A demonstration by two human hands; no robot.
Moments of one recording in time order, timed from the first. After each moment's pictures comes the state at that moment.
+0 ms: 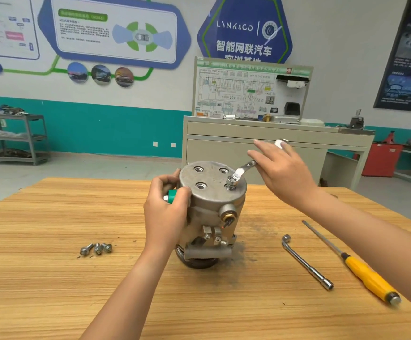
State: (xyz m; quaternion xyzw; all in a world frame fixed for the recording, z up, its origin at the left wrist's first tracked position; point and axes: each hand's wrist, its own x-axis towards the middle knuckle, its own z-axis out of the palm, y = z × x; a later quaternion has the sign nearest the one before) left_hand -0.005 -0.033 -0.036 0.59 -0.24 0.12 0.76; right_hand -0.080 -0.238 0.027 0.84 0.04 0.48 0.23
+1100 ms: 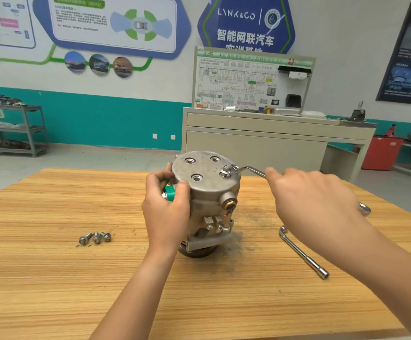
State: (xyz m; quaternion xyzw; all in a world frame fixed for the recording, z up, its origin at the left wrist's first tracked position) left_hand -0.022 -0.038 -0.043 0.58 -0.21 0.17 0.77; right_hand -0.162 -0.139 0.042 0.92 -0.22 0.17 0.28
